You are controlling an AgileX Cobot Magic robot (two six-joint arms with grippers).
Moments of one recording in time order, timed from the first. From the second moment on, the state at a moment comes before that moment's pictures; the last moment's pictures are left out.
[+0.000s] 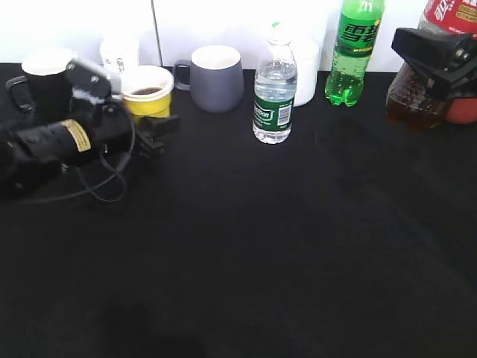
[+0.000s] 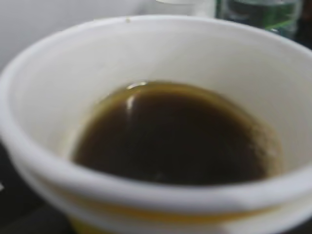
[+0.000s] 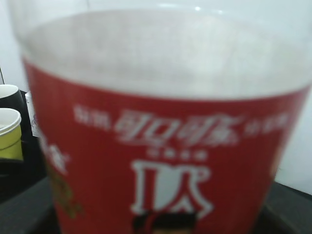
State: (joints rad) left arm -0.26 2.06 -0.89 0.53 -0.91 -0.26; right arm 0.05 1.38 -0.55 -0.69 -0.89 0.48
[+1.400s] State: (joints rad) left arm -0.25 1.76 -0.48 0.42 -0.94 -0.24; right arm 0.05 1.90 -0.68 -0.36 -1.04 0.13
